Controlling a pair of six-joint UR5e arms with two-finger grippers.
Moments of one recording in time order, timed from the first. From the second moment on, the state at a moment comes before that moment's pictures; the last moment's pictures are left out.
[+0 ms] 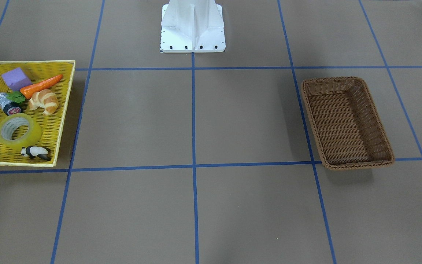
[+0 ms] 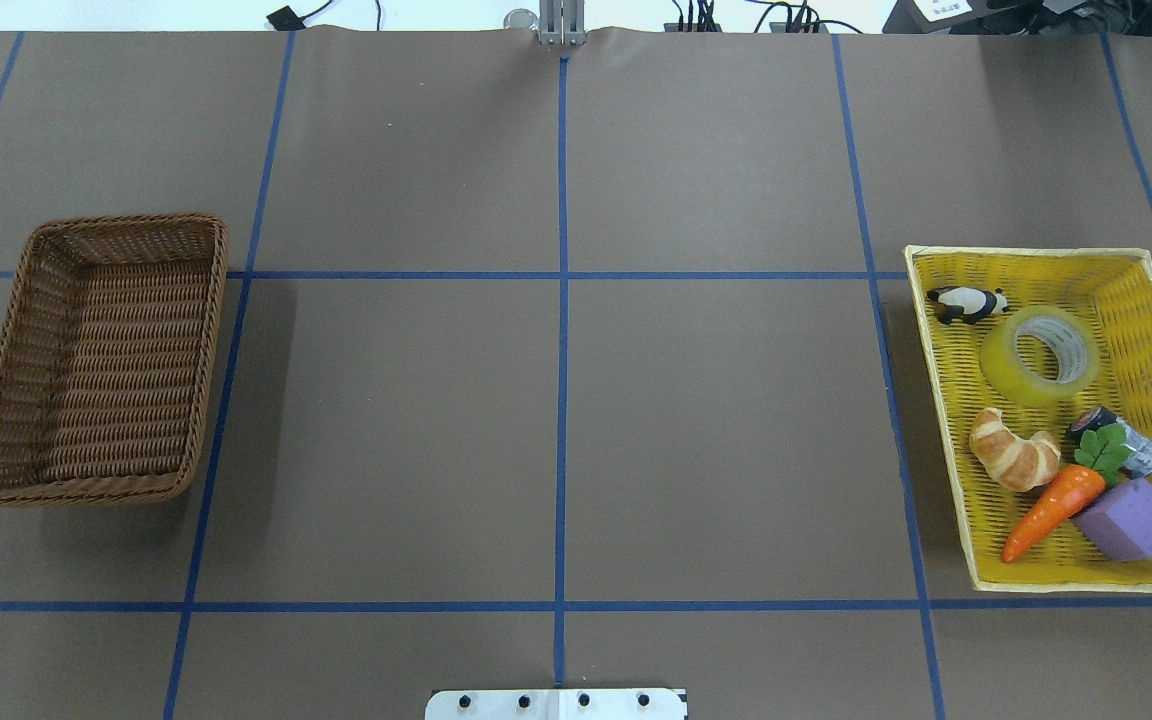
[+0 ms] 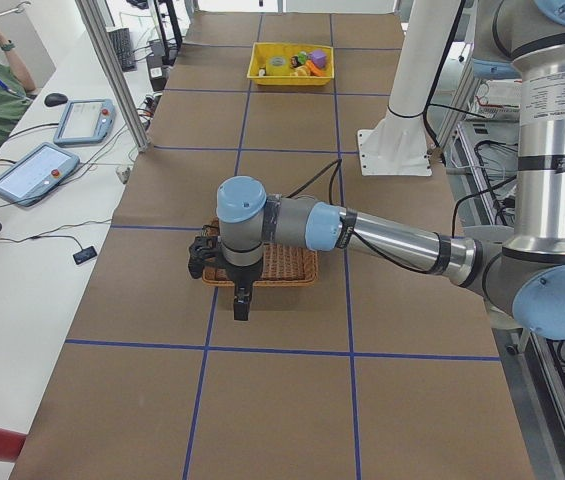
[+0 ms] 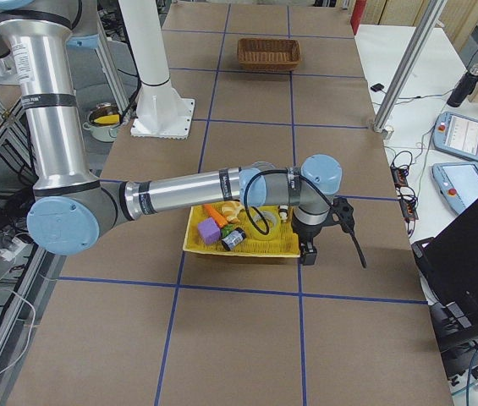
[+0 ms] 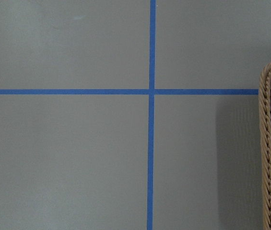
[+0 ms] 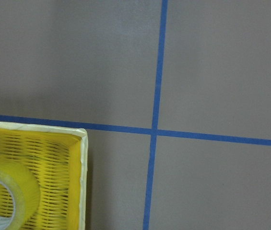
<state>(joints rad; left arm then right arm) -1.54 -1.51 -1.88 -1.45 -2.27 -0.11 1.50 -1.41 1.64 -1.69 2.33 -0.06</state>
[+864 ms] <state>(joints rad) -1.53 -1.52 -1.88 -1.47 -2.29 -0.11 1.27 -1.41 1.62 -1.54 2.34 -0.07</state>
